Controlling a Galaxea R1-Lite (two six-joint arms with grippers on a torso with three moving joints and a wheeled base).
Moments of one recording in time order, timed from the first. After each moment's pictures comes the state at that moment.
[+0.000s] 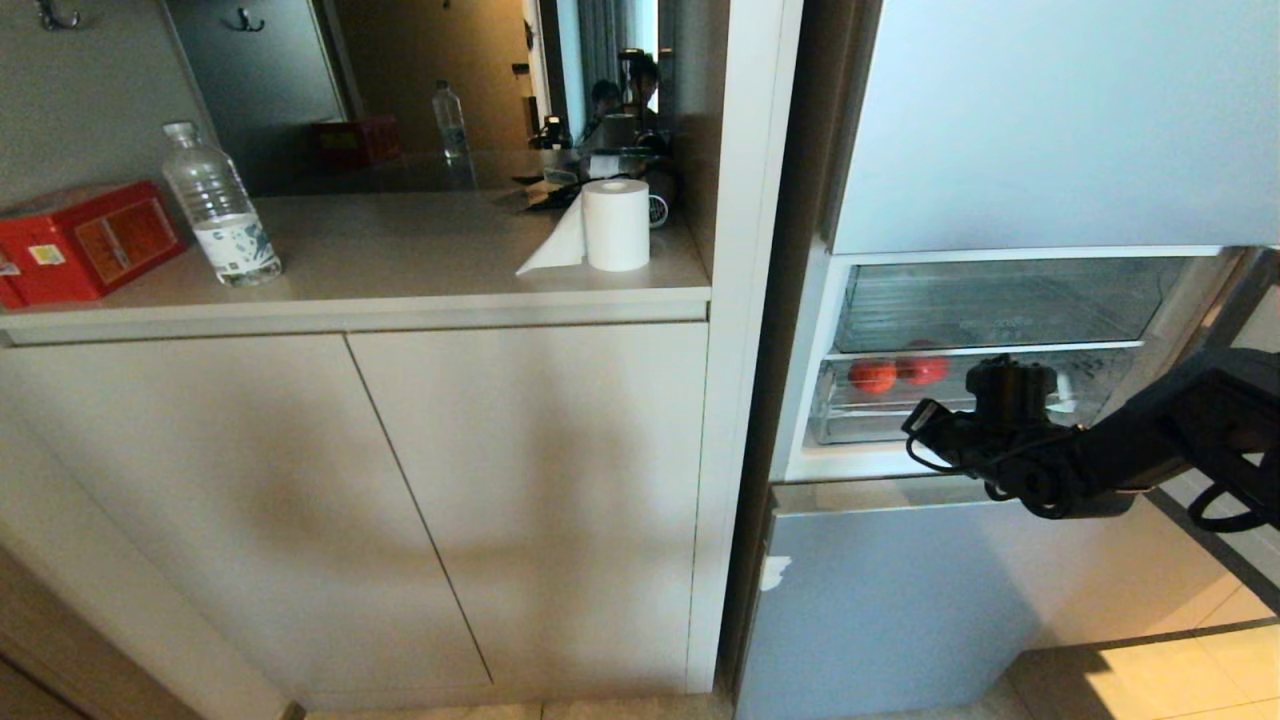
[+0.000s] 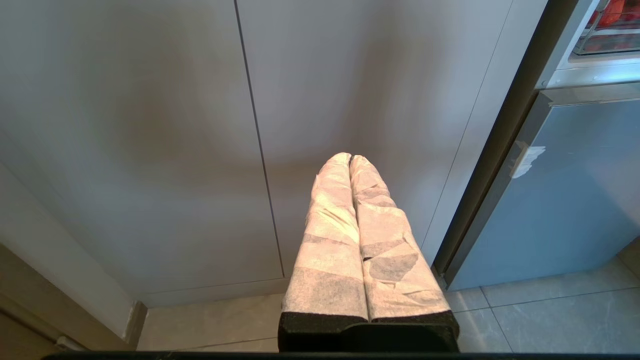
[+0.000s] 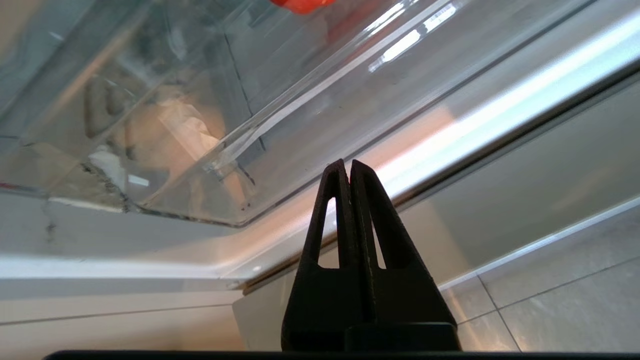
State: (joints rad) left arm 0.00 0.00 -0.01 0.02 0.00 0.01; right arm 0.02 2.36 -1.28 -0.71 -0.04 0.61
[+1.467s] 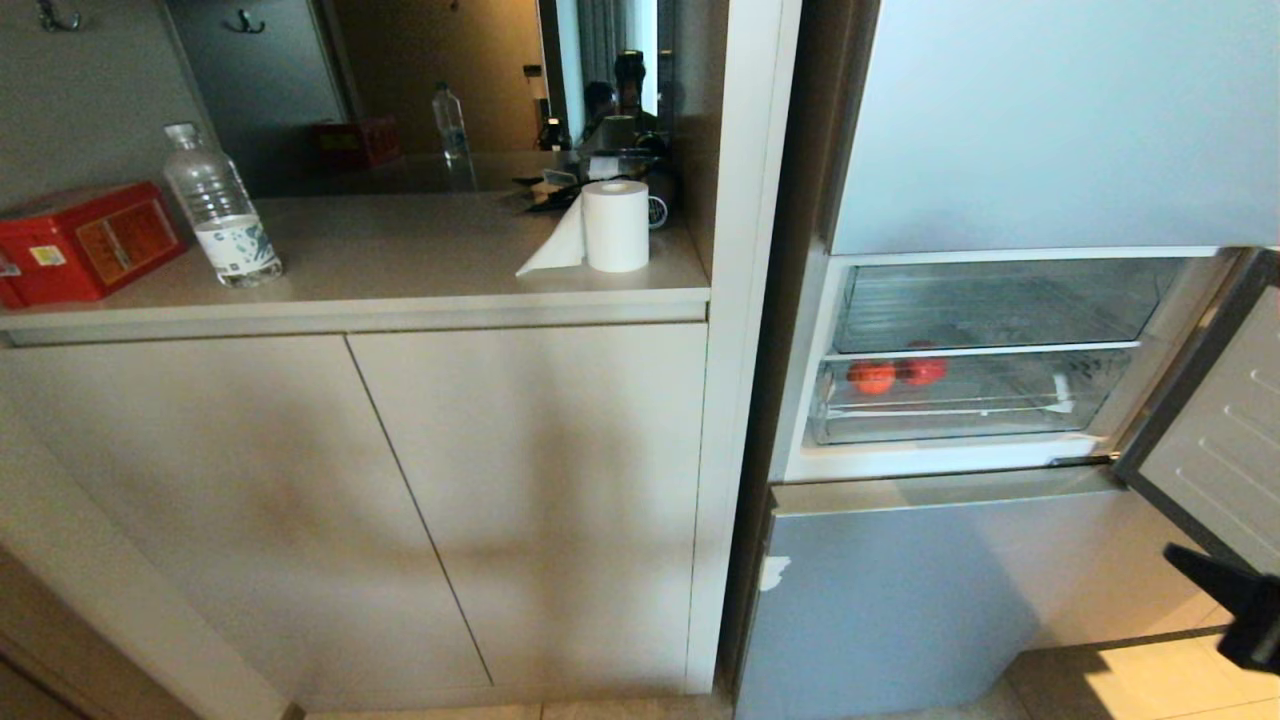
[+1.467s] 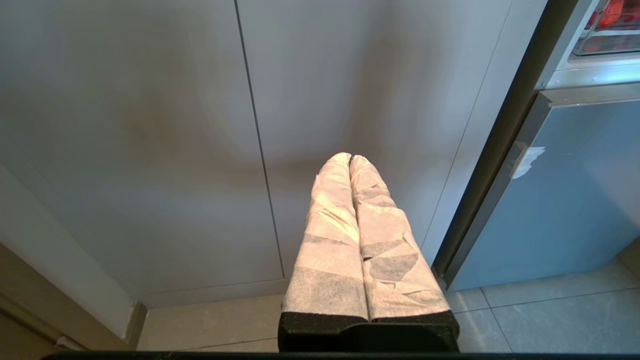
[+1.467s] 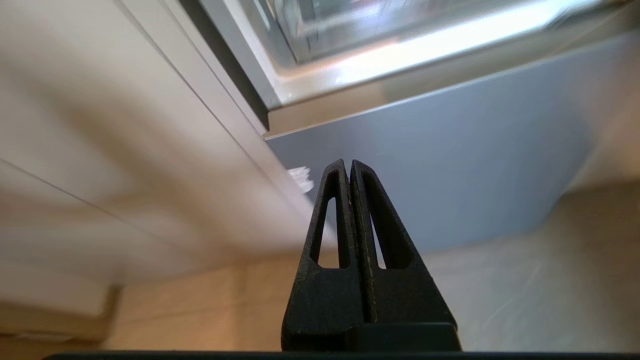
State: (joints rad) left arm 0.00 0.00 -0.01 0.02 0.00 0.01; right arm -0.04 0.98 -0.18 -0.59 0.08 0.28
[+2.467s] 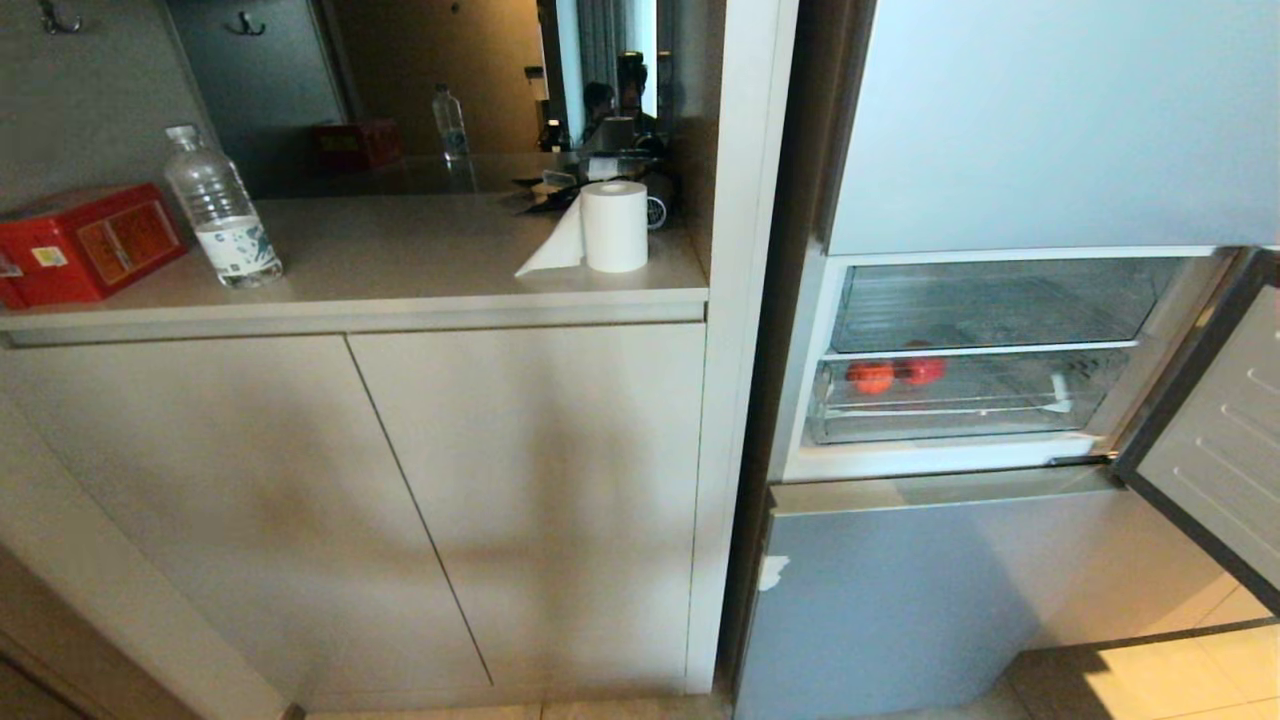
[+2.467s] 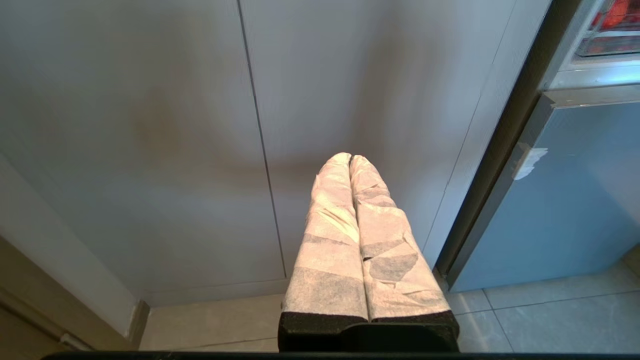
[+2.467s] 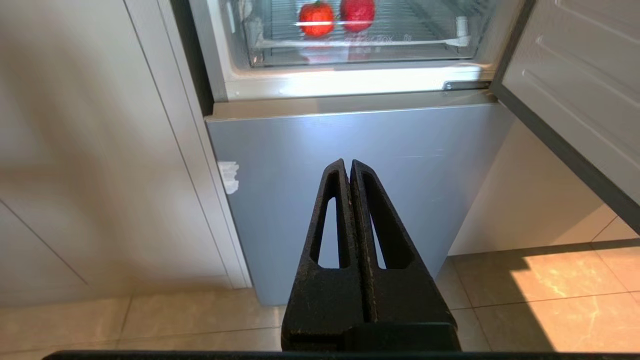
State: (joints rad) left arm 0.00 0.00 -0.01 0.02 0.00 0.01; right arm -0.01 0.00 0.00 0.00 -0.03 0.02
